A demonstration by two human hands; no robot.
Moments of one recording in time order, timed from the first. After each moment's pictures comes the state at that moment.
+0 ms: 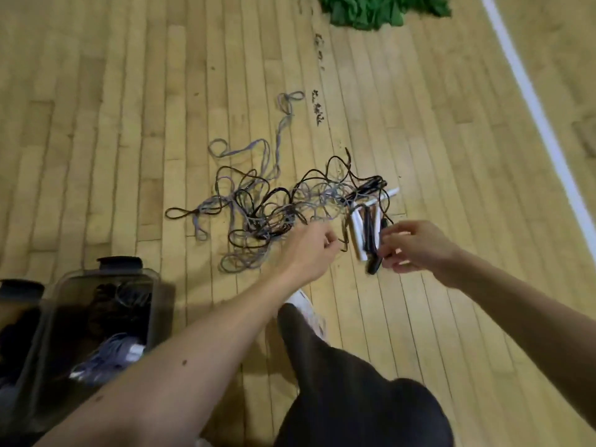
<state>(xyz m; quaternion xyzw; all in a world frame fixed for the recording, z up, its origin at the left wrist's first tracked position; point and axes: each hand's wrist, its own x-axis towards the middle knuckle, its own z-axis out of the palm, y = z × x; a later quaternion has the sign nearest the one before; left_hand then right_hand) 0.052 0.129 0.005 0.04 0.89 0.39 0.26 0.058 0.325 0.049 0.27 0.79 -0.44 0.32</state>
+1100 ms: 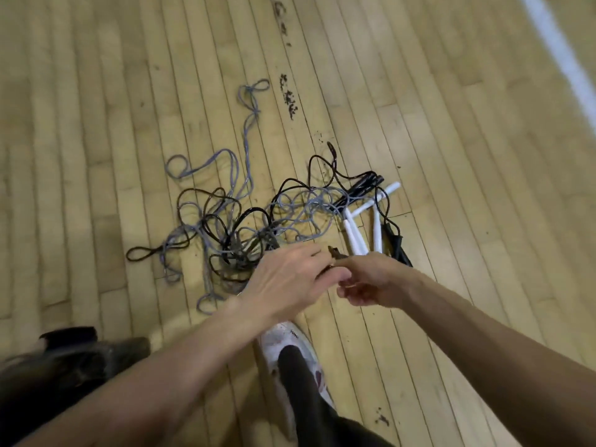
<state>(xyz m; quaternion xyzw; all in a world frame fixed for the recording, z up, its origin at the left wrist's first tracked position) -0.004 0.143 -0.075 0.37 0.89 0.24 0.06 0.006 0.315 -0.065 0.38 0.62 -0.51 0.46</state>
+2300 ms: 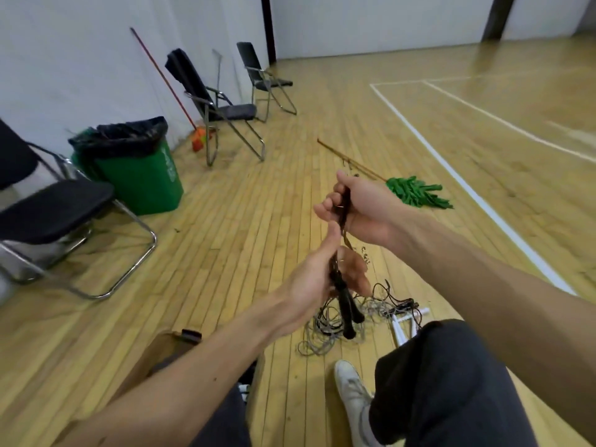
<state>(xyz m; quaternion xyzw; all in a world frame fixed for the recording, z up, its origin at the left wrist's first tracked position) 0.275 0.043 0.358 0.08 0.69 0.70 0.18 0.189 0.146 0.415 0.04 0.51 -0.84 0.17</state>
